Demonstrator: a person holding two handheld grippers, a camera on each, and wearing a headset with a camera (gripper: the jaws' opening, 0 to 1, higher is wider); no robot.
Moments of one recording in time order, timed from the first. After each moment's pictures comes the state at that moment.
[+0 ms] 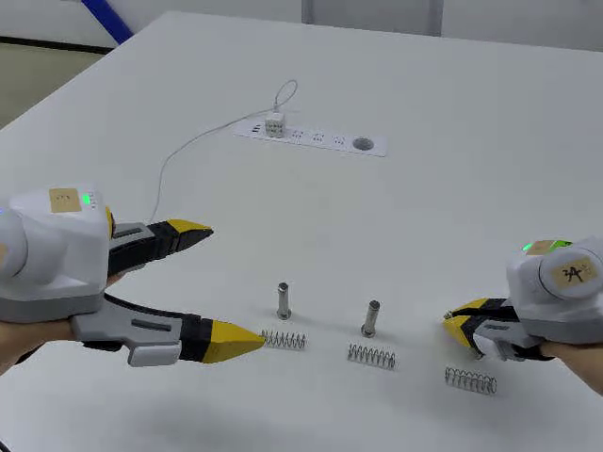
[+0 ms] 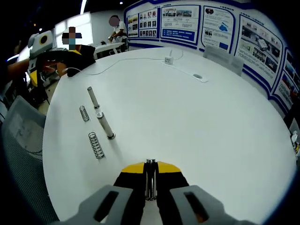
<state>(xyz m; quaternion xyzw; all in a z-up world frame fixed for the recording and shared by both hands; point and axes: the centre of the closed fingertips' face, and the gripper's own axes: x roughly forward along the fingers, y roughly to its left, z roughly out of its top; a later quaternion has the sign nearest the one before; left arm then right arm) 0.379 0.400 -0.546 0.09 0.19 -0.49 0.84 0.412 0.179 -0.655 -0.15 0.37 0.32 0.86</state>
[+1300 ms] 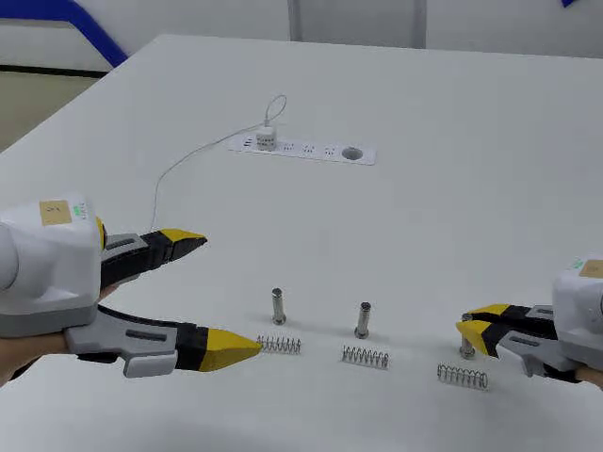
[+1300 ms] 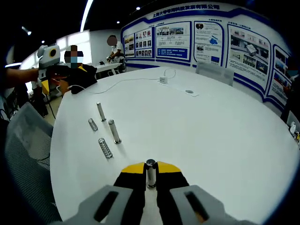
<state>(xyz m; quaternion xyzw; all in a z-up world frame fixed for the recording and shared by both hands) 0.367 0.395 -0.534 0.10 0.18 -0.49 0.85 0.391 0.163 -0.630 -0.10 0.28 0.32 0.90</state>
